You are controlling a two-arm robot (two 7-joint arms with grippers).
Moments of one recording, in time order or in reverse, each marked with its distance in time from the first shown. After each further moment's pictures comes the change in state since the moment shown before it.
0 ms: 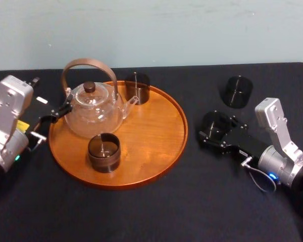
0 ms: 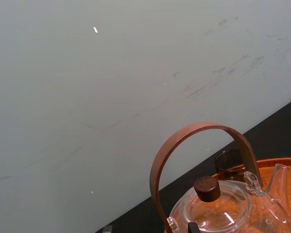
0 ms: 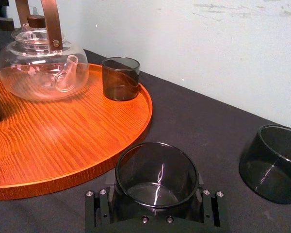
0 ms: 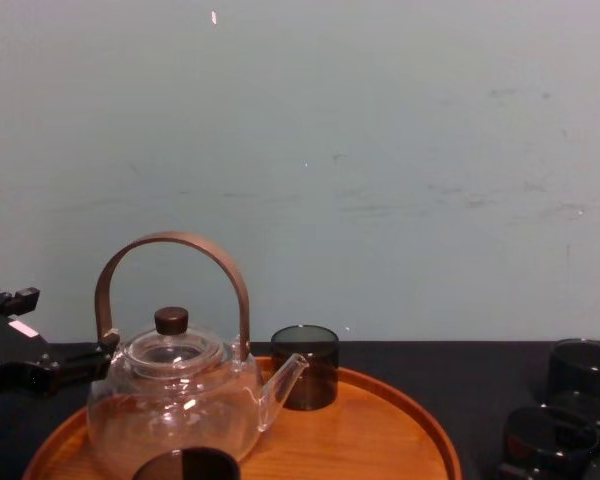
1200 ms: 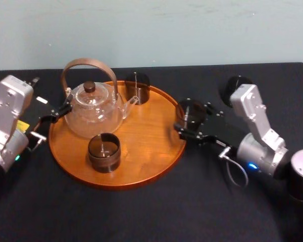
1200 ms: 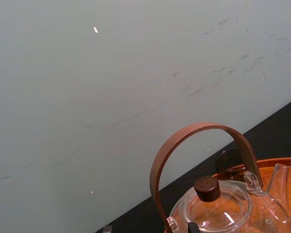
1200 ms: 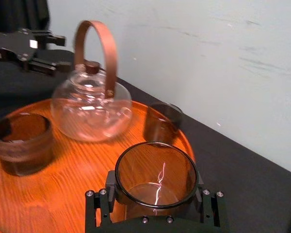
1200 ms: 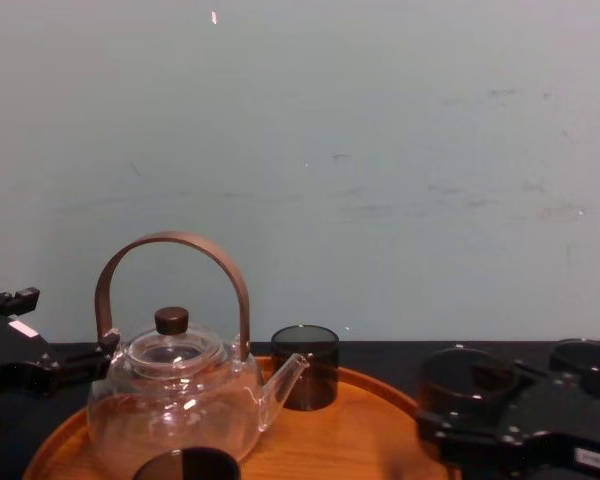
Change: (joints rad) left arm 0.000 0.000 0.000 0.000 0.000 0.000 0.000; right arm -0.002 -0.008 -0.065 -0.190 -0.035 0.080 -0.017
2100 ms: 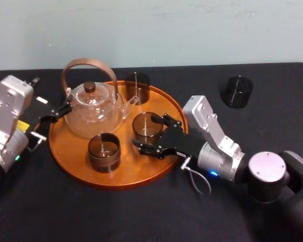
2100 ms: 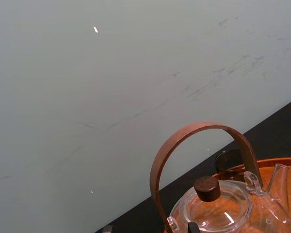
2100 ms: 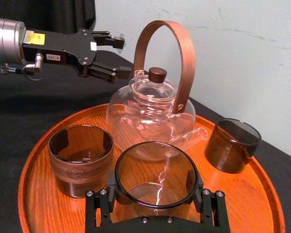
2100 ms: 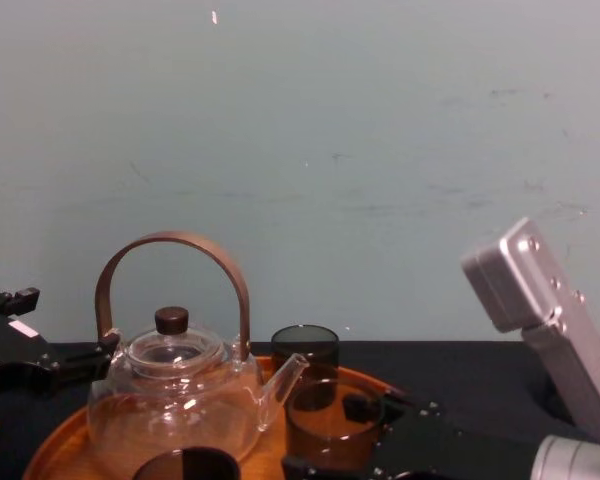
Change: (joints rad) left arm 0.000 0.000 0.000 0.000 0.000 0.000 0.000; right arm 0.069 -0.099 -0.133 0.076 -0.051 -0.012 0.027
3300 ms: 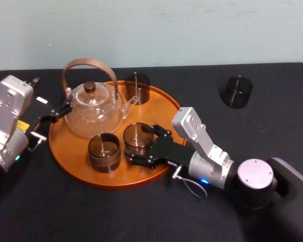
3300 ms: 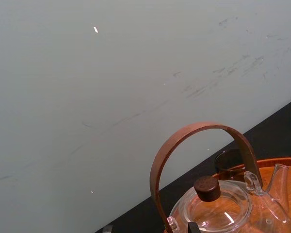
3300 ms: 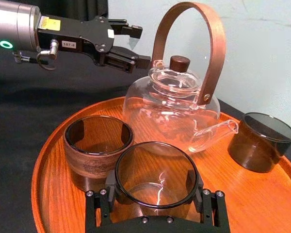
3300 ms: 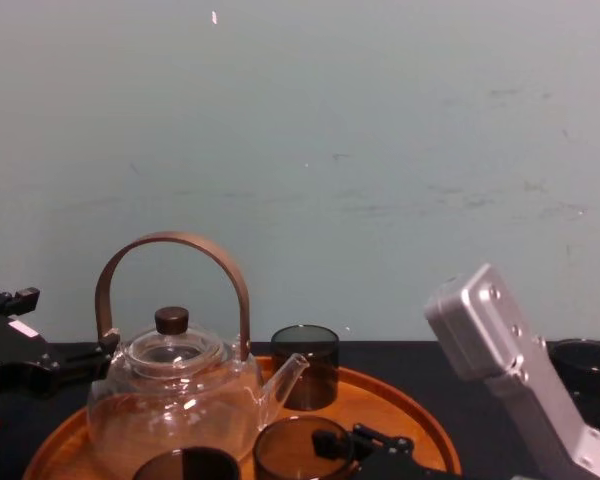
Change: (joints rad) left arm 0.000 0.000 0.000 0.000 0.000 0.000 0.000; right arm 0.022 -0.043 -0.034 0.101 -0.014 -0.064 0.021
